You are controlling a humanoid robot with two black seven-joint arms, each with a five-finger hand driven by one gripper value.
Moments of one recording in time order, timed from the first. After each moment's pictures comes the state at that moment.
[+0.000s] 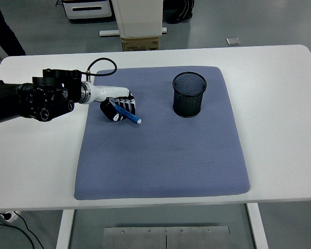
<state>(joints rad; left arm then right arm) -1.45 0.18 0.79 -0.72 0.55 -0.09 -0.36 0.04 0.00 0.30 0.23 -0.09 0.04 0.11</state>
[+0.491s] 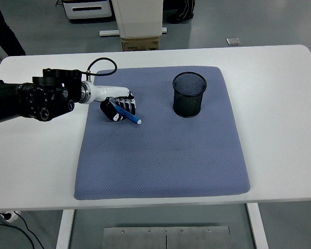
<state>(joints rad) -1.45 0.18 0.79 -0.72 0.55 -0.09 -0.36 0.04 0.00 0.30 0.23 -0.09 0.04 0.11</state>
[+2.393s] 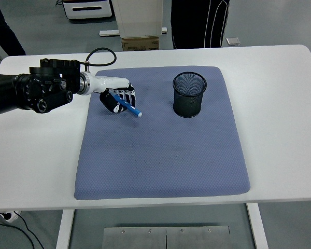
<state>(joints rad) -1.49 0.19 0.77 -0.72 0.55 -0.10 -0.37 0.04 0.00 0.30 0.23 -0.09 0.04 0.11</state>
